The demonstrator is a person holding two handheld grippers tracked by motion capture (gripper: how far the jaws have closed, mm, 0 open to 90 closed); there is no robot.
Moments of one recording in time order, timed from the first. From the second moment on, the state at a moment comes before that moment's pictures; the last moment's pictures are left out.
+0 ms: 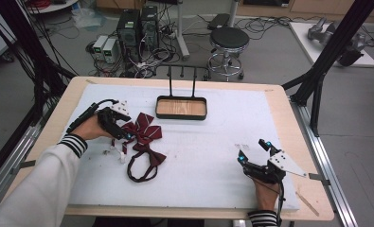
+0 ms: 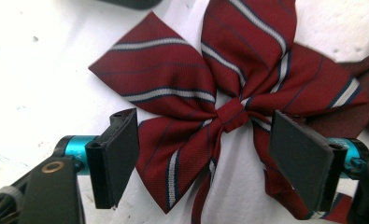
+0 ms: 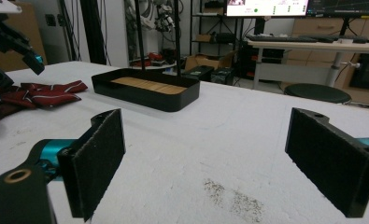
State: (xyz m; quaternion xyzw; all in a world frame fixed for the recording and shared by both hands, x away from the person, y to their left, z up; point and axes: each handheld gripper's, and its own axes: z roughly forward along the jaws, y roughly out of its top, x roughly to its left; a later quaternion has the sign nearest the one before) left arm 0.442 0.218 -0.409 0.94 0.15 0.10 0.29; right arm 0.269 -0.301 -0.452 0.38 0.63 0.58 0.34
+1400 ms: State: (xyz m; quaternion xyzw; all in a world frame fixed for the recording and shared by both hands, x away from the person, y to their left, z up) left arm 0.446 0.204 -0.413 0.96 0.15 0.06 0.23; right arm 0.269 -0.302 -0.452 0.38 0.63 0.58 0.35
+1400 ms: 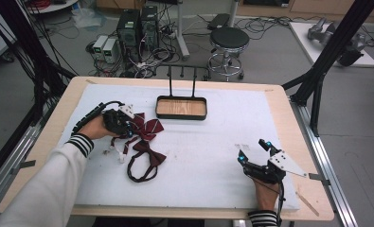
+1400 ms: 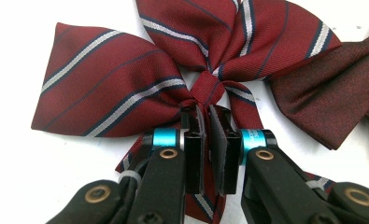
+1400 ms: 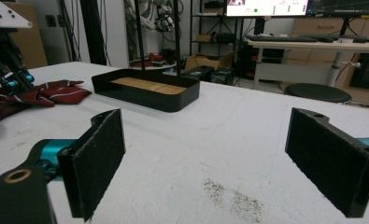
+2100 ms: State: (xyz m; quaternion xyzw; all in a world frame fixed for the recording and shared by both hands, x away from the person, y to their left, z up) left arm 0.437 0.212 -0.395 0.93 0.19 0.10 0.30; right arm 0.269 -0.302 -0.452 0.38 0.63 0.58 0.35
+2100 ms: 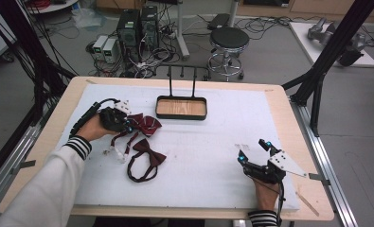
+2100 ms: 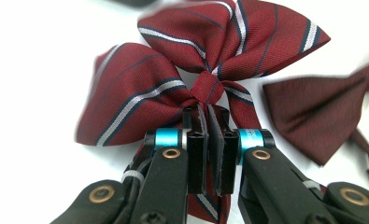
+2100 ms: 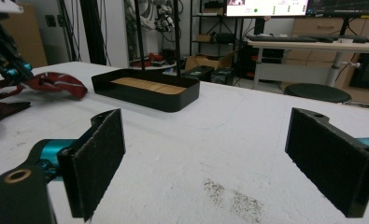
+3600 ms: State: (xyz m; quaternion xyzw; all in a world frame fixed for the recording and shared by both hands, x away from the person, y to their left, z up) left arm 0.446 0.204 -0.293 0.80 0.24 0.24 0.49; right arm 0.269 -0.302 -0.452 0.38 0.63 0.58 0.35
